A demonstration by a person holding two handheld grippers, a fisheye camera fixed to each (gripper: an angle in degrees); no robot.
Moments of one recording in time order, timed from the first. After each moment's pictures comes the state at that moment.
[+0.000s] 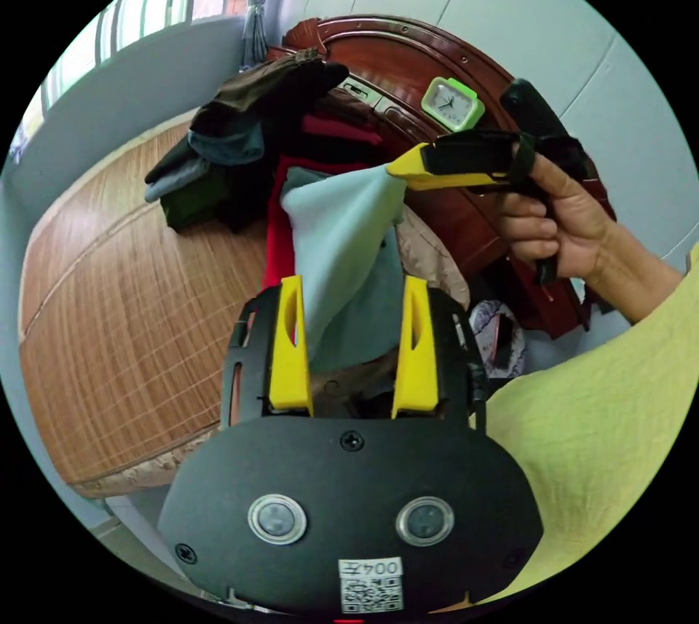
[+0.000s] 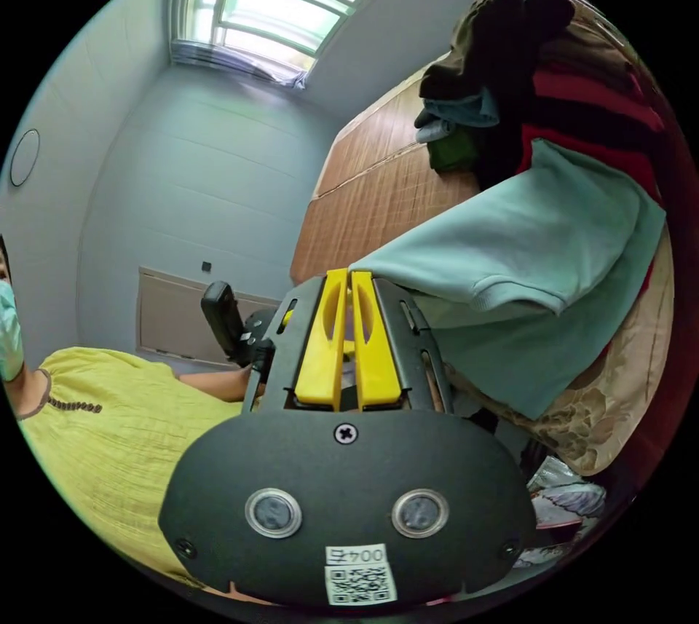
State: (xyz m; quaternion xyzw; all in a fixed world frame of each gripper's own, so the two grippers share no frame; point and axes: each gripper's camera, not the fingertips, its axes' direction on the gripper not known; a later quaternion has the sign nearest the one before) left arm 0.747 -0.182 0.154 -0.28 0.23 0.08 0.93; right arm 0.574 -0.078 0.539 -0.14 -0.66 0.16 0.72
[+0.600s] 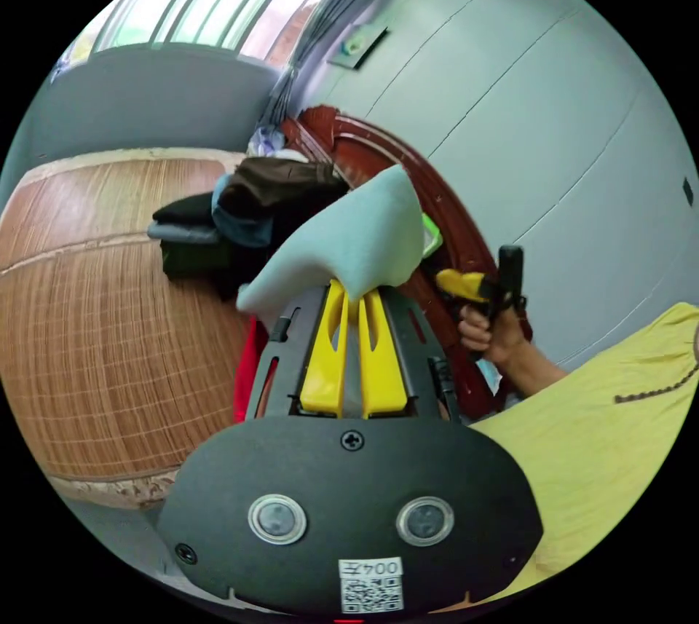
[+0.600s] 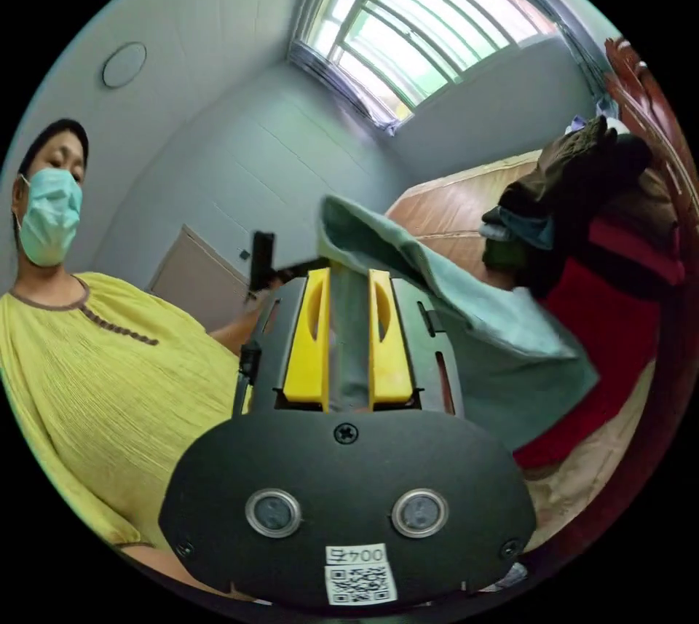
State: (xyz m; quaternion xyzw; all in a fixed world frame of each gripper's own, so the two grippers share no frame) left arm 0.539 -0.307 0.081 -0.13 0.34 -0.09 0.93; right arm 0.622 -0.077 0.435 0.06 -0.65 0.07 0.75
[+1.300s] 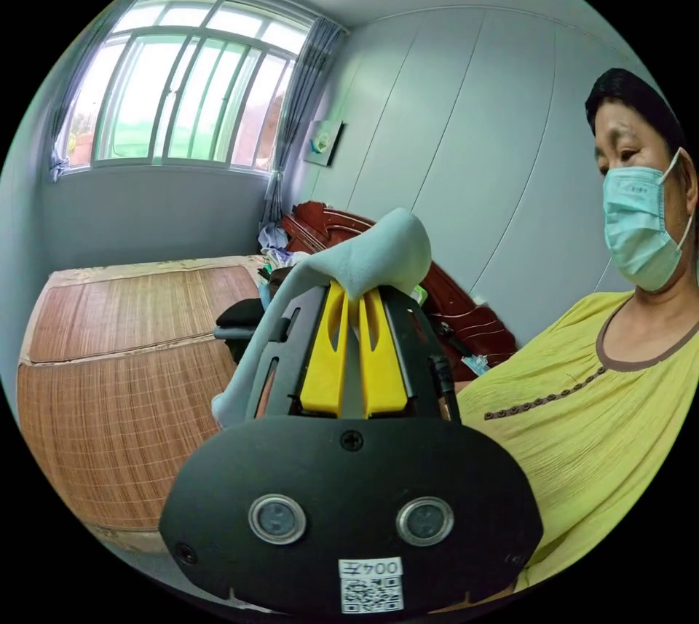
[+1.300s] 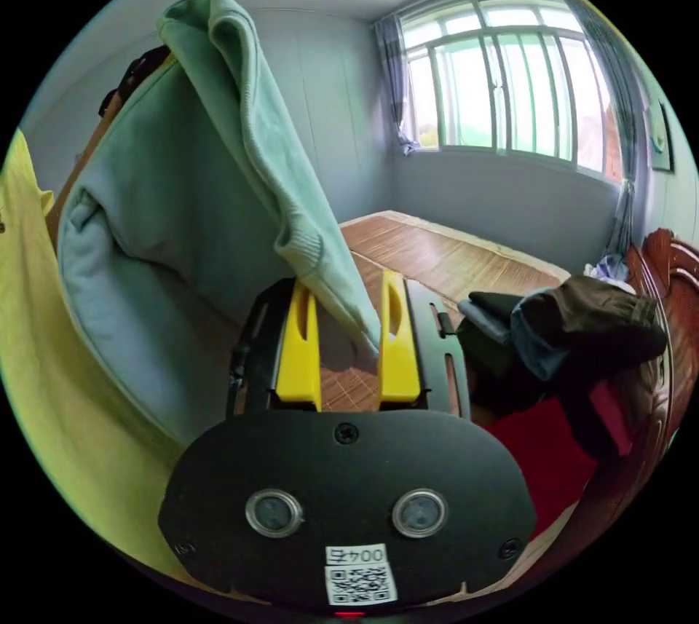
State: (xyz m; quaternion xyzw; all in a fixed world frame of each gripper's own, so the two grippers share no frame) left arm 0.238 -0.362 -0.135 0.02 0.32 -0.02 0.95; right arm 0.313 -0.183 0.344 0.20 -0.50 -0.10 0.83
